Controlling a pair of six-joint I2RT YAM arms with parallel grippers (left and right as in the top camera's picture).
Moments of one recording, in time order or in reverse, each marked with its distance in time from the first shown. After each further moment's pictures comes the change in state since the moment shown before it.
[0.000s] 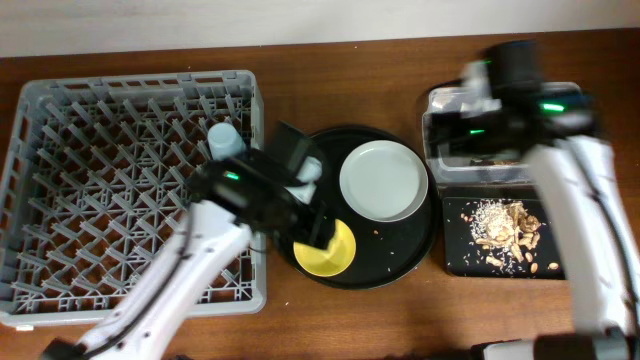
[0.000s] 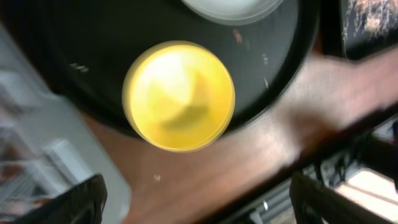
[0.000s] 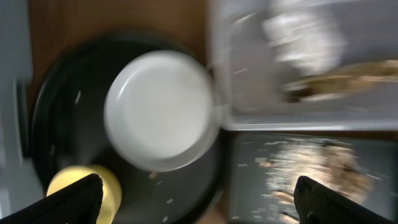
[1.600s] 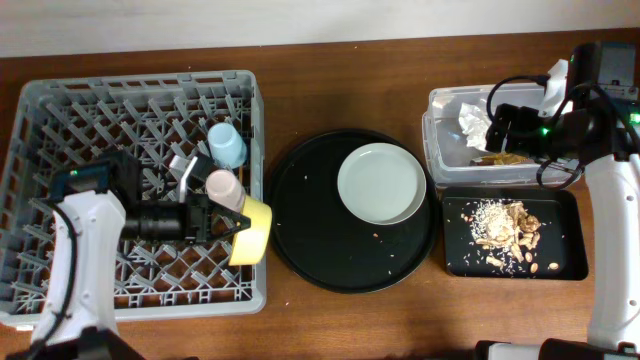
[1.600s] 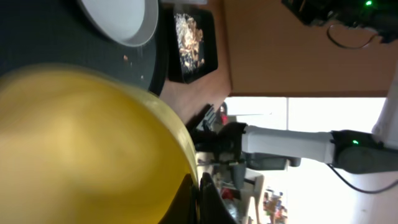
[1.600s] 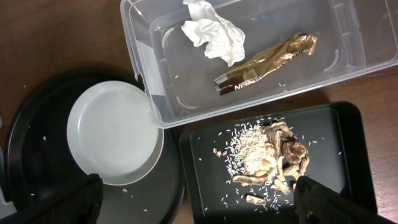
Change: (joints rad) left arm 0.812 0.014 -0.199 -0.402 0.925 0.822; right arm -0.205 -0.033 0.019 -0.058 0.004 0.001
